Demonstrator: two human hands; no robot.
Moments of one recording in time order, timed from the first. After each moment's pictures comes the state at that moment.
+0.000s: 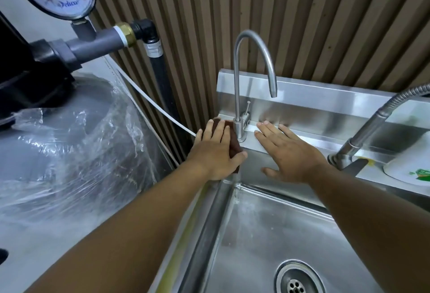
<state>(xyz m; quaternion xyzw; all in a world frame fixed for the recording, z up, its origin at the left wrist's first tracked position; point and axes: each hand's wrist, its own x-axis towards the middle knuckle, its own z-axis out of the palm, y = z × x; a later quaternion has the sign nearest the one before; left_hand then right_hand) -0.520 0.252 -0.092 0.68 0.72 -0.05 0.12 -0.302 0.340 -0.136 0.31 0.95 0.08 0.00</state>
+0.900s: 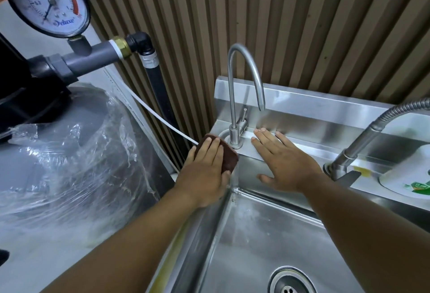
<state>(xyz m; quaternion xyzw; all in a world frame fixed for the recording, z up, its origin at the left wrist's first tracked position) -0.519 0.214 -0.100 0.69 0.72 -0.05 0.06 -0.302 0.338 -0.134 0.31 0.95 0.07 -0.01</state>
